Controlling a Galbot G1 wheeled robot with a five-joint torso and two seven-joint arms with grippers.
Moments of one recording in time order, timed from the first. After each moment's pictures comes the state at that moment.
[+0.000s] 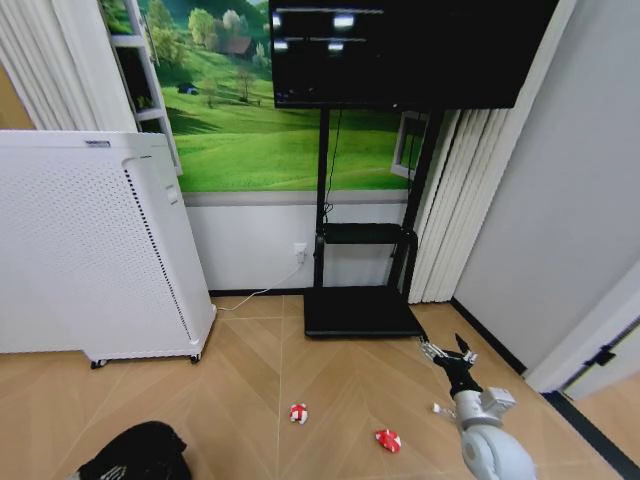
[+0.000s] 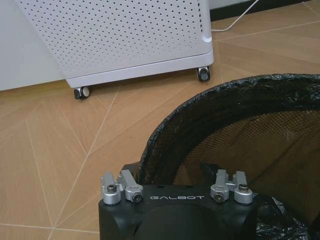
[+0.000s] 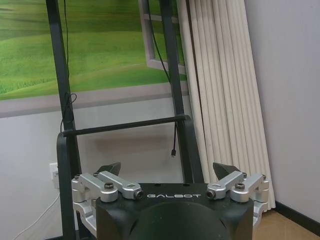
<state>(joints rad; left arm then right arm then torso) 1.71 -1.08 -0.91 -1.50 -0.34 0.16 0.09 -1.45 1.31 0.77 1.95 0.45 0.01 0.03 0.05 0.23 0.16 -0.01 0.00</state>
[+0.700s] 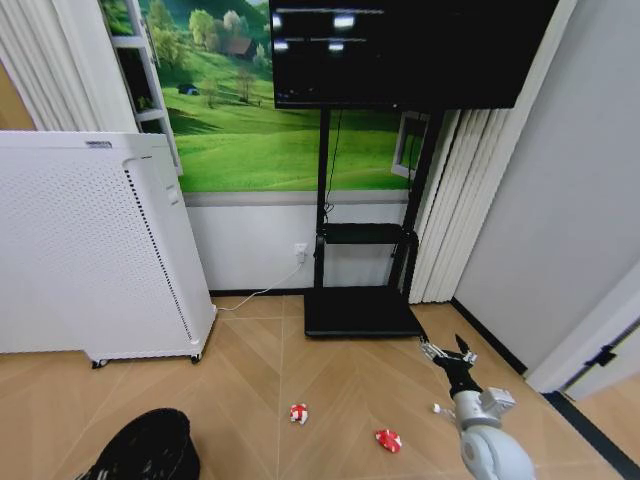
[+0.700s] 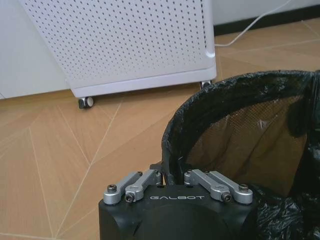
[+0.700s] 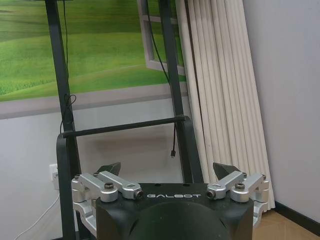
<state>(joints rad) 1.72 -1.08 -0.94 -1.51 -0.37 0.12 0.11 -1.45 1.32 0.77 1.96 0.45 0.01 0.03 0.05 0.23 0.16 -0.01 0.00</state>
